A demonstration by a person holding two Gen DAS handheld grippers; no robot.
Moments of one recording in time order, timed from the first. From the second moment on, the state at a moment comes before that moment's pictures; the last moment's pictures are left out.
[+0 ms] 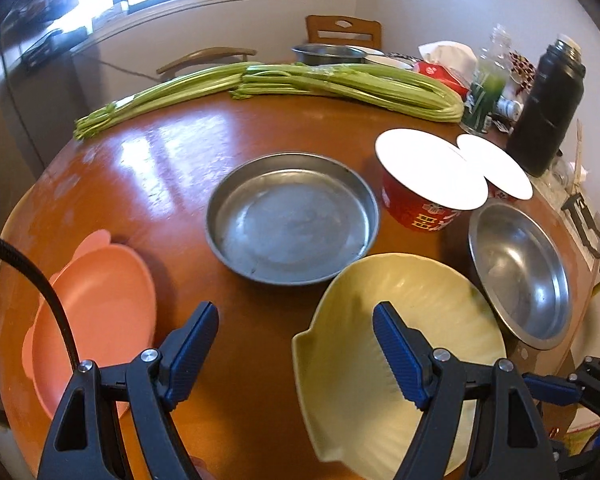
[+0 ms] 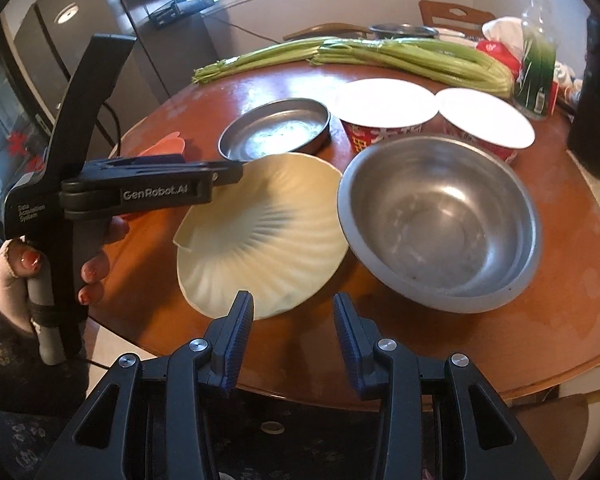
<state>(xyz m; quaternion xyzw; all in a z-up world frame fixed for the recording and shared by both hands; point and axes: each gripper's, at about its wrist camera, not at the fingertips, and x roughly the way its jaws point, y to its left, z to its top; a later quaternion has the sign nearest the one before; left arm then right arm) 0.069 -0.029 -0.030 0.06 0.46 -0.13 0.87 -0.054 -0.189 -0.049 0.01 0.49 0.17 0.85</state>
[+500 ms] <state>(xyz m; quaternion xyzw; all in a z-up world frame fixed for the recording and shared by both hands) 0.067 -0.045 -0.054 0.07 0.49 -0.16 0.85 -0.037 -0.171 -0.063 0.02 0.51 0.18 0.84</state>
